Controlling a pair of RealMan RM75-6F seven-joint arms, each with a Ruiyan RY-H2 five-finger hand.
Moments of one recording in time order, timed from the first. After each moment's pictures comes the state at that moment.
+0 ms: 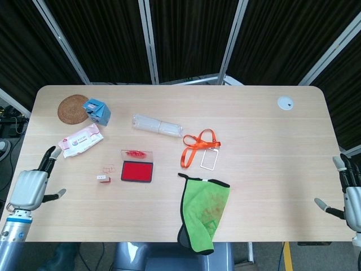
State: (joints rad) left arm -0.21 -1.21 -0.06 -1.70 1.41 1.36 0.26; right arm 0.03 -1.06 0.10 -1.63 -1.50 1.57 0.05
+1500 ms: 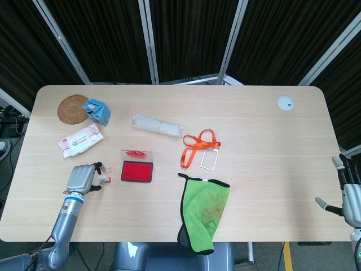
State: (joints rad) left arm -0.43 -1.58 -0.14 -1.49 1.01 1.10 0.41; right arm 0.05 -1.08 0.11 -1.60 -1.44 1.50 0.02
